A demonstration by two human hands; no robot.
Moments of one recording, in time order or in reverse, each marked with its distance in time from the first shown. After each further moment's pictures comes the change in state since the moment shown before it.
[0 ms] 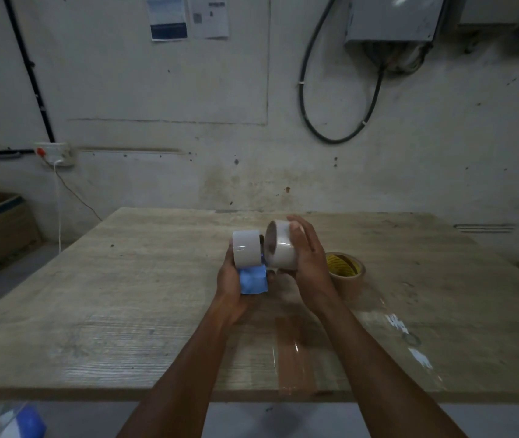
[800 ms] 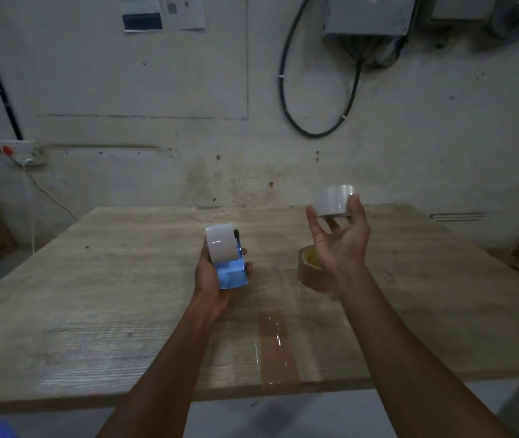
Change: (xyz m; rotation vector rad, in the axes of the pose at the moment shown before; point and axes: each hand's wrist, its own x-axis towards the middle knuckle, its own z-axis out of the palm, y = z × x) left_hand 0.019 -0.006 -0.017 -0.144 -0.149 0.048; right_hand 0.021 -0.057 -0.054 0.941 0.284 0.081
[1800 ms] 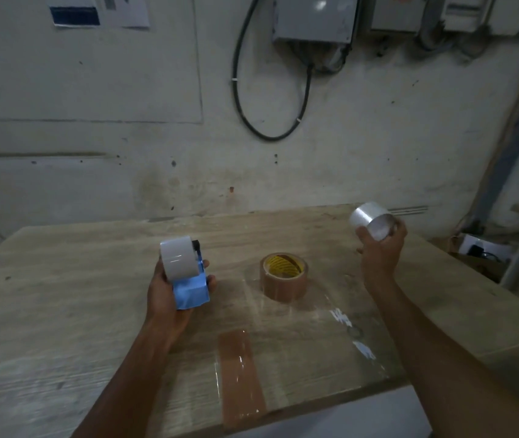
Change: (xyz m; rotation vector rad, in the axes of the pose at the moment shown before) left_hand 0.016 -0.004 0.001 -0.061 -0.106 -0.040; right_hand 0.092 -0.114 -0.124 -1.044 0.426 -0.755
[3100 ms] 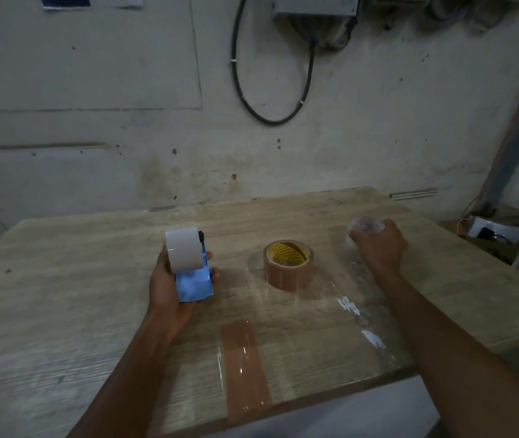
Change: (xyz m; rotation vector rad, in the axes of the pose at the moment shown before) left_hand 0.014 -0.005 -0.019 -0.075 -0.154 -0.190; right_hand 0.006 0.027 -0.002 -0.670 -0.107 -0.062
